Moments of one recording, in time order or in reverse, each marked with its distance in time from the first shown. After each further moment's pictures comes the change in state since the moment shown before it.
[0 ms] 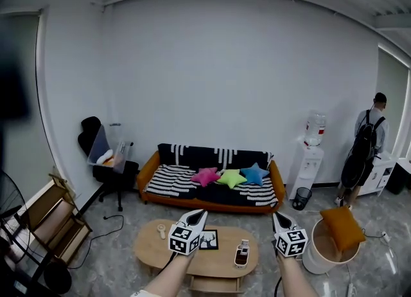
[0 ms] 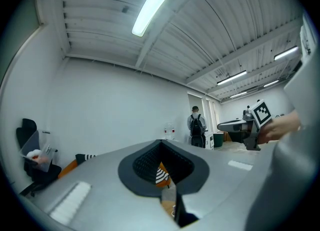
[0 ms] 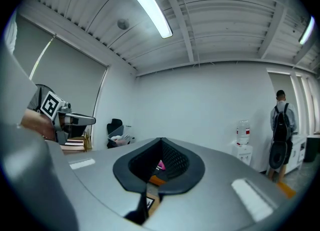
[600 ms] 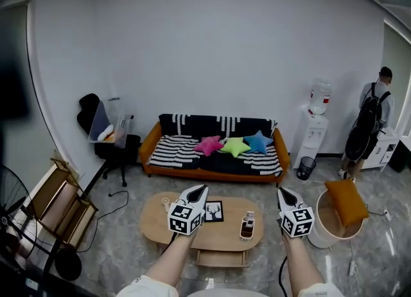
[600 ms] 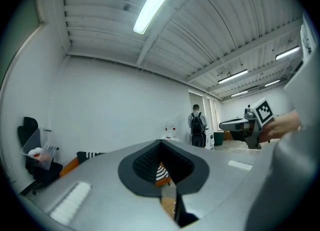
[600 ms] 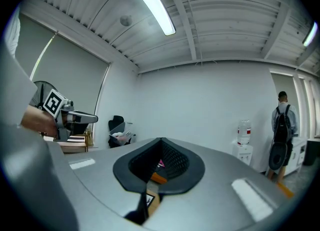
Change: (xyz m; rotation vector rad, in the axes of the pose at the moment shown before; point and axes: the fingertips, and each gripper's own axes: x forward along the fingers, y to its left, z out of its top) left arm -0.005 0.010 -0.010 -0.001 0.018 0.011; right arm 0.001 0.012 -0.007 -0.020 0.020 0.014
